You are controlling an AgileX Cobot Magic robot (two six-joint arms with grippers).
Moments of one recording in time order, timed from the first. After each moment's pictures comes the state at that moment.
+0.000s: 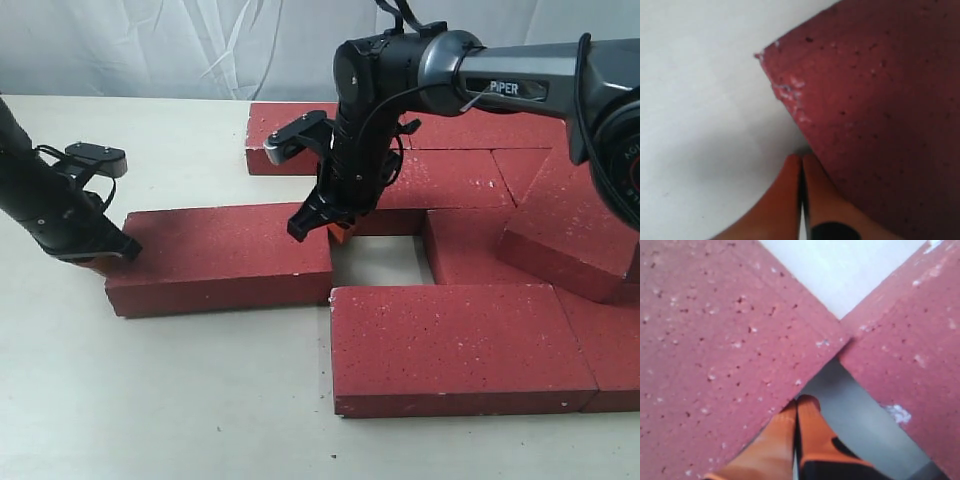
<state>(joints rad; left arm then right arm) -0.04 1.95 -1.06 -0.47 0.70 0.74 0.57 2.24 -1.74 0.10 1.02 -0.31</state>
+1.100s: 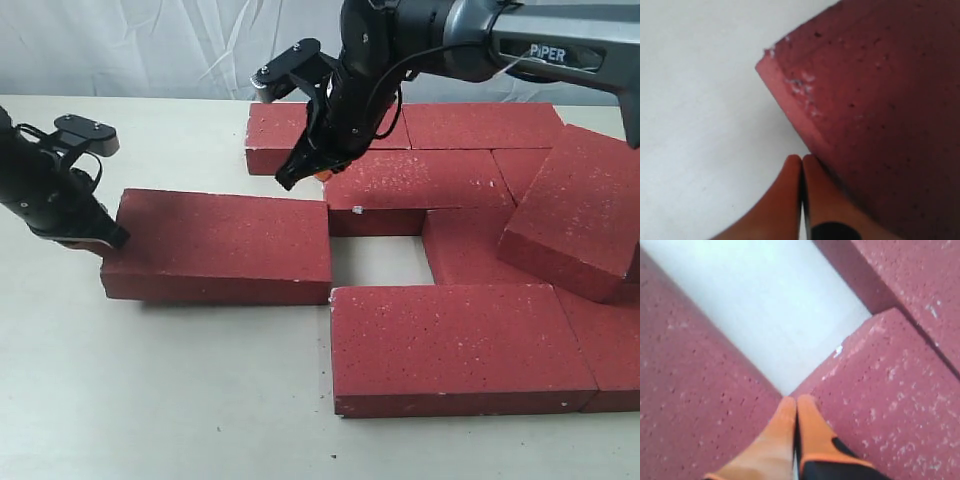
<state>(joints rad) -0.04 1.85 -1.04 -0.46 0.68 0.81 0.57 2.14 -1.74 0.03 0.83 -0.31</state>
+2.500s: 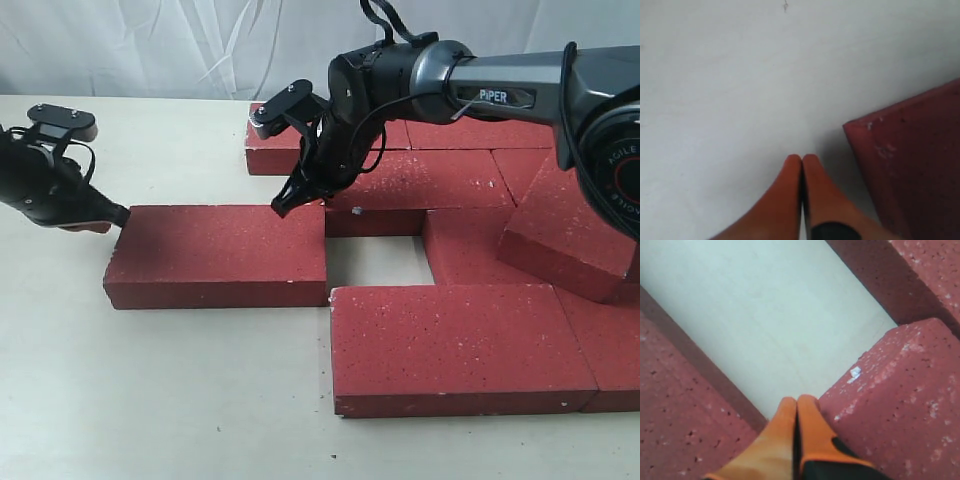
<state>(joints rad) 0.01 1.90 -1.03 -0.61 0.42 0.85 0.57 2.27 -1.74 0.03 0.71 -0.31</state>
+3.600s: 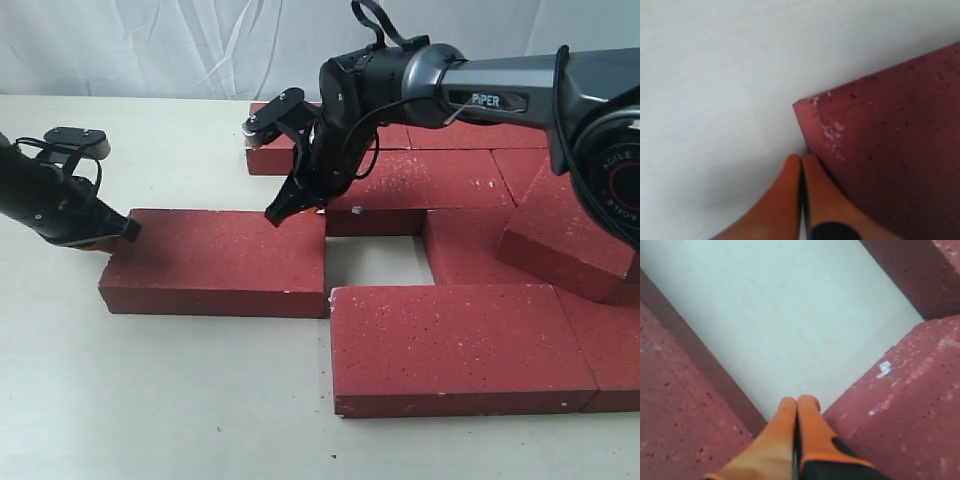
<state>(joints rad) 0.01 1.93 -1.01 -0.74 0.54 0.95 0.60 2.27 -1.74 0.05 0.74 -0.32</state>
